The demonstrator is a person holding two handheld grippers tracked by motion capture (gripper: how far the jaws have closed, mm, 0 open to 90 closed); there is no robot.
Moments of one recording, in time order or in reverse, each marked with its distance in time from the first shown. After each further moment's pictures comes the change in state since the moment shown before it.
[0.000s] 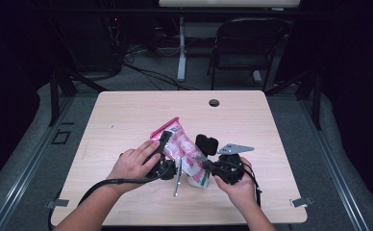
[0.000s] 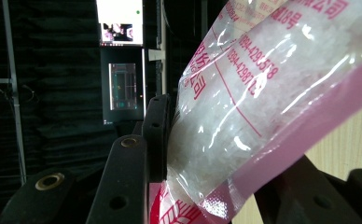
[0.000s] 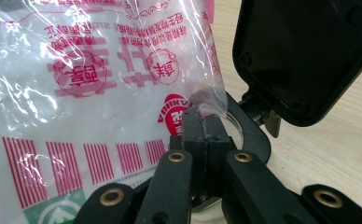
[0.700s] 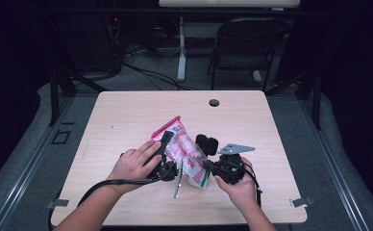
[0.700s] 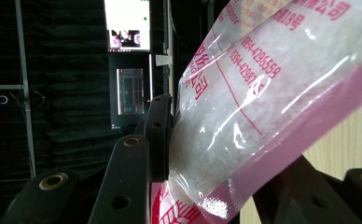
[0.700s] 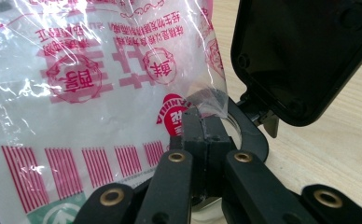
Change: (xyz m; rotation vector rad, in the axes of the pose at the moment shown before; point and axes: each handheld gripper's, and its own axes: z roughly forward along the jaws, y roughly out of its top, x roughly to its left) left arm 0.002 0.003 -0.004 -0.025 0.034 0.016; right arm -0.001 0.000 -0.002 -0.005 -0.002 0.002
